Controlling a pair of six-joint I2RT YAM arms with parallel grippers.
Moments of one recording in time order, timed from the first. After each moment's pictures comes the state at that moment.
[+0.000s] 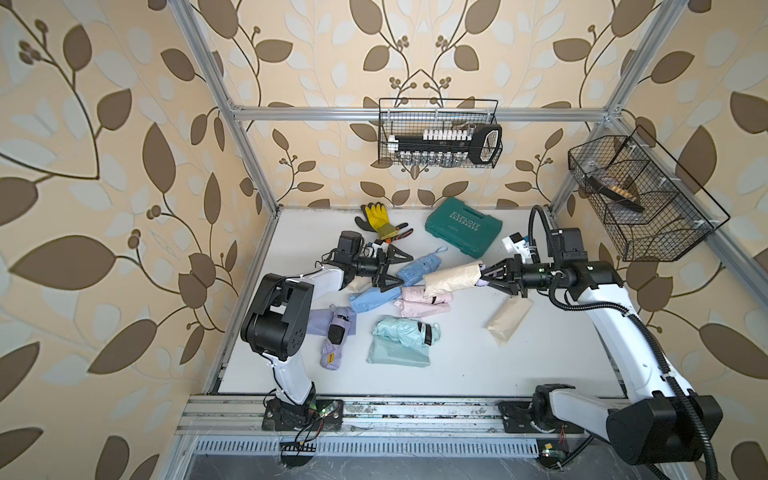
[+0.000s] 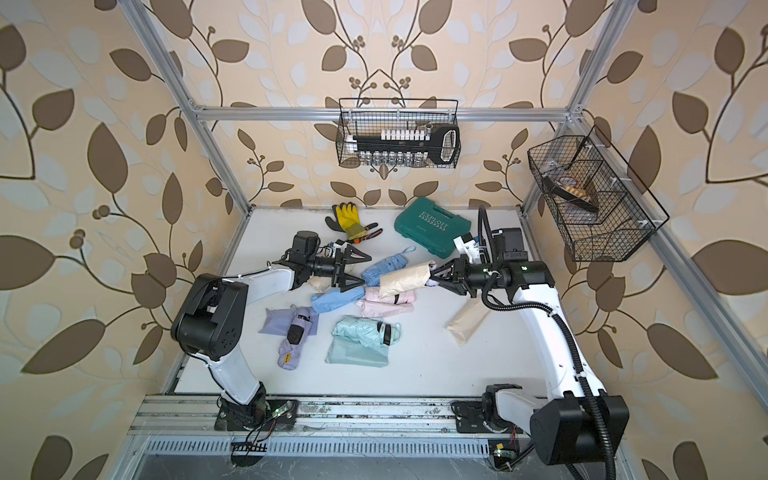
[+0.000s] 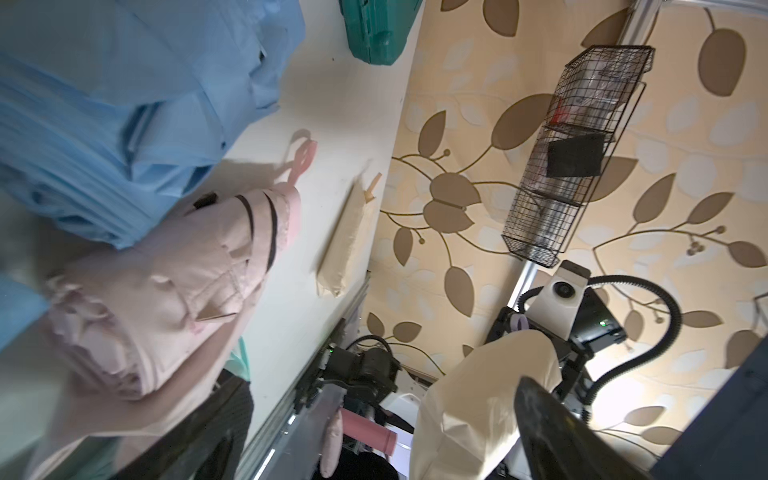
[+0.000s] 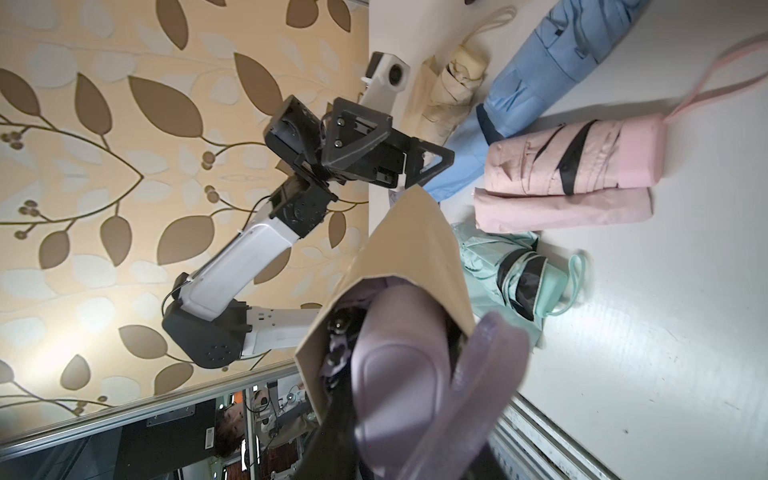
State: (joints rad) left arm -0.26 1.78 0.99 0.29 1.14 -1.31; right arm 0.02 1.19 1.15 -0.87 -1.01 0.57
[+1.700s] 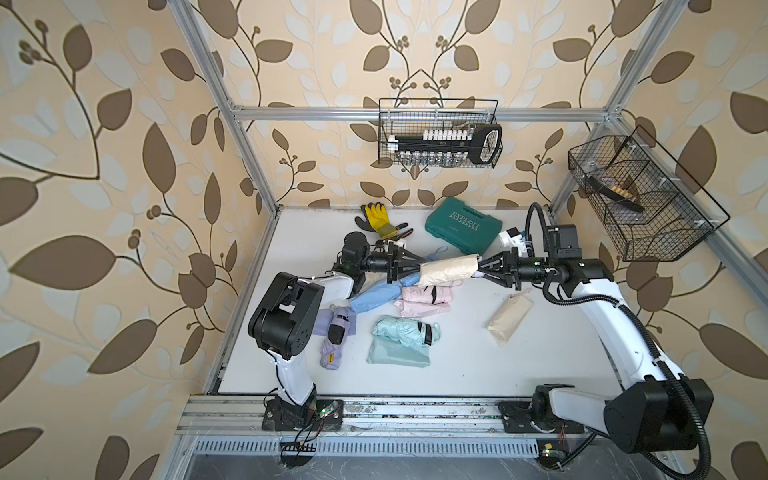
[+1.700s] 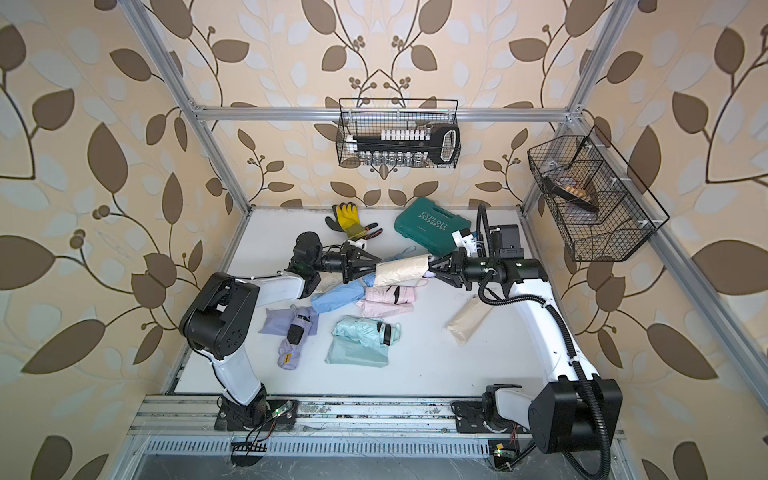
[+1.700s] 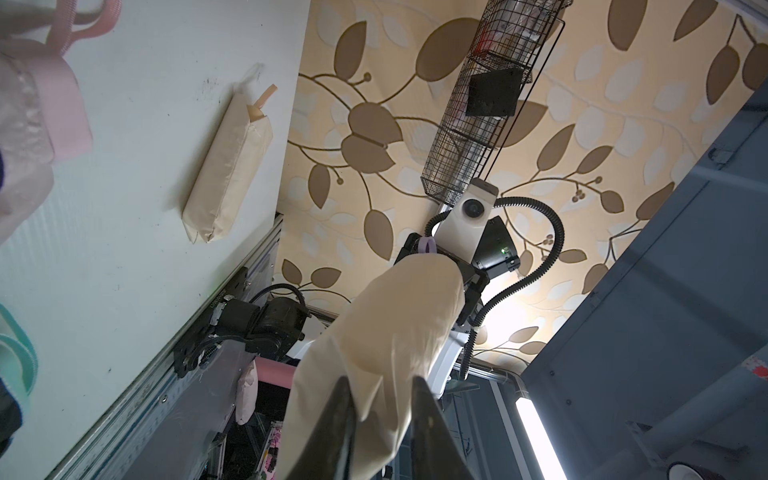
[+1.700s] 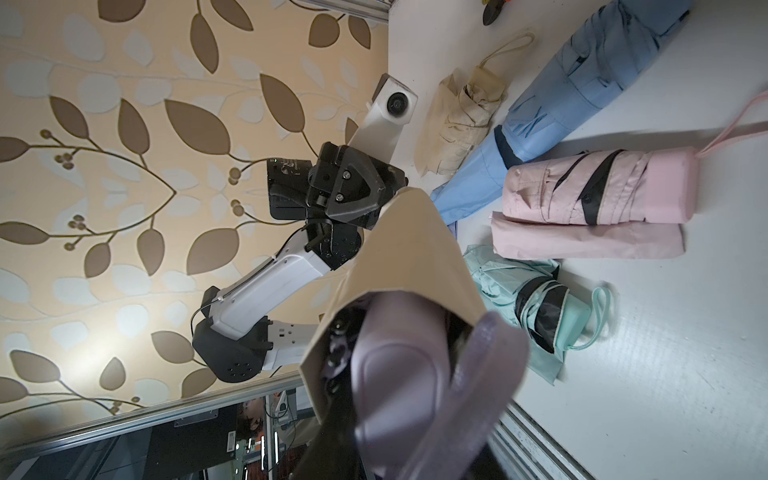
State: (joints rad) left arm -0.35 1.80 0.94 0.90 1.23 -1.91; right arm 0.02 1.24 1.12 -0.73 -1.04 0.65
